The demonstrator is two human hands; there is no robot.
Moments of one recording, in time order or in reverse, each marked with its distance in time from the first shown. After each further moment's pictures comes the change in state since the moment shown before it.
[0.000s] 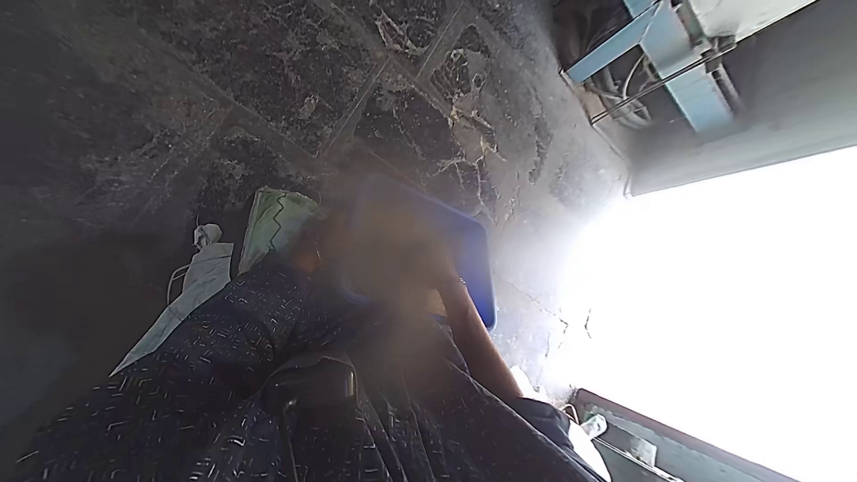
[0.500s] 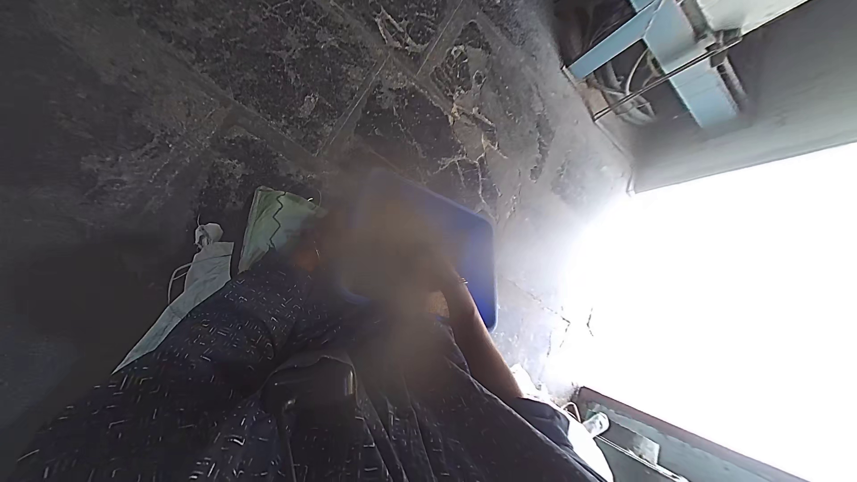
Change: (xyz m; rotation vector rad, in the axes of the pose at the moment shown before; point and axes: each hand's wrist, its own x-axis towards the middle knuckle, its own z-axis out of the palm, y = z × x) left_hand 0.007 -0.012 0.002 -0.027 0.023 0.073; right_hand 0.009 0.022 0.019 0.173 -0.055 -0.125
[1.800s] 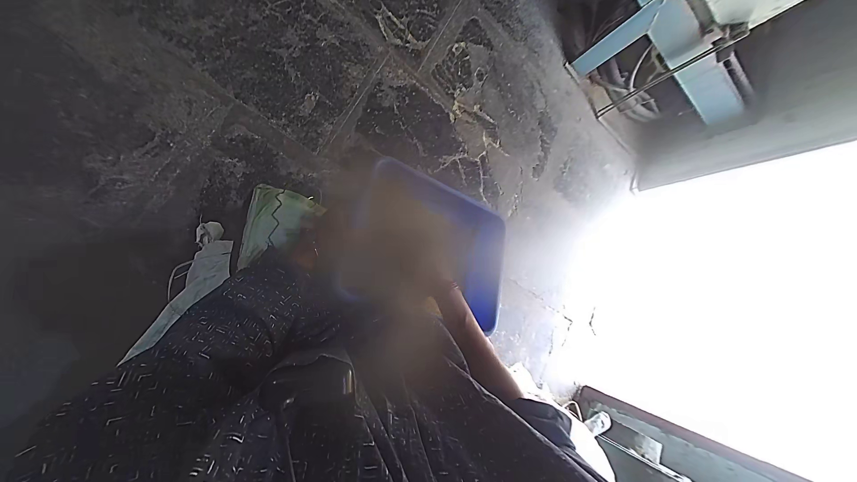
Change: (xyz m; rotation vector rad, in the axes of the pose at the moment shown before) left_hand -0.014 0.008 0.003 -0.072 0.012 0.126; right_hand -0.032 -0.047 -0.009 -0.051 0.165 -0.030
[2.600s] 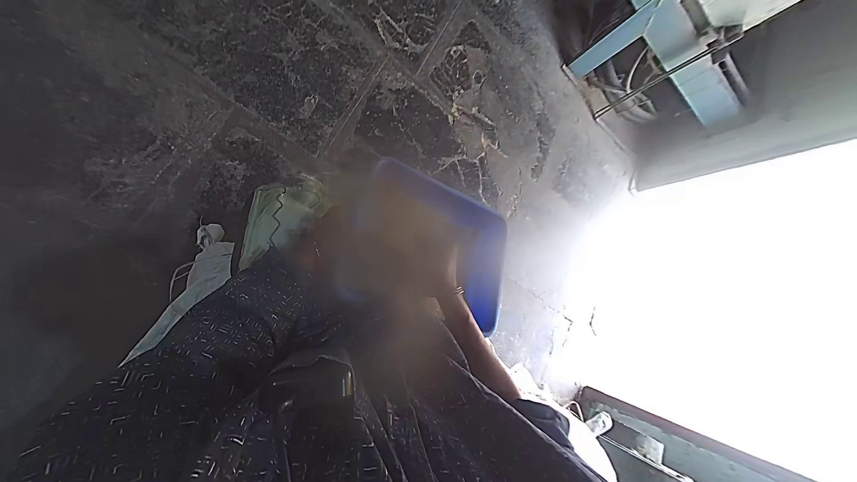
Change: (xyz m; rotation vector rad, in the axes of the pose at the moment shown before) left_hand 0.000 0.001 0.001 -0.011 0.019 -0.015; right_hand -0.002 0.023 0.018 0.165 0.457 -0.087
